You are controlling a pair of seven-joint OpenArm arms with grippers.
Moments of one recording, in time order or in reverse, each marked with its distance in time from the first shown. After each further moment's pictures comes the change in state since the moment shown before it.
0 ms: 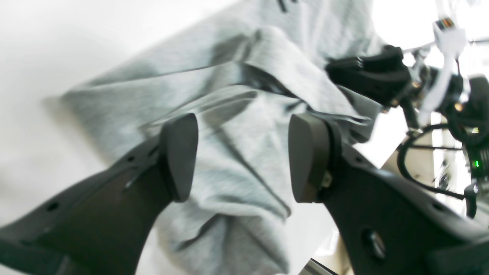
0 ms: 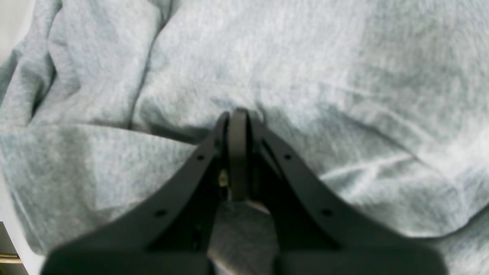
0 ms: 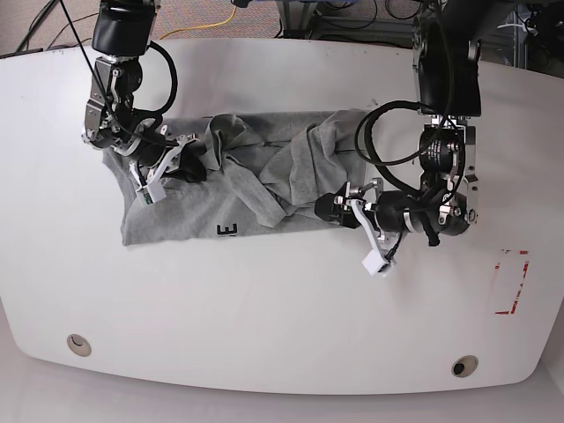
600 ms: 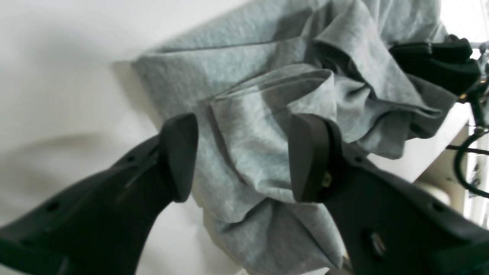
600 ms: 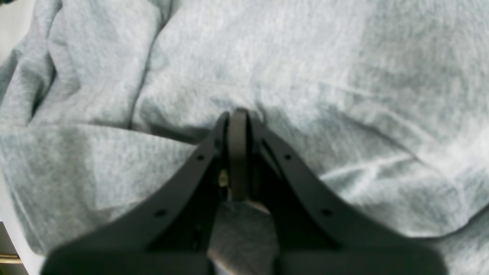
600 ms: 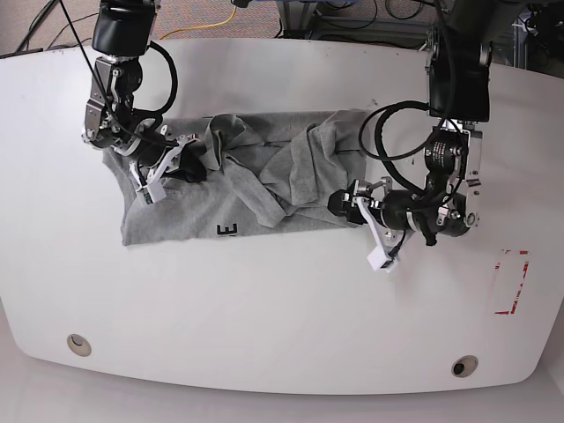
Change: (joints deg) left arm -1.0 -3.3 4.7 -3.3 4.0 0.2 -2.7; right arm 0.0 0.0 0.0 0.0 0.0 0.0 0.0
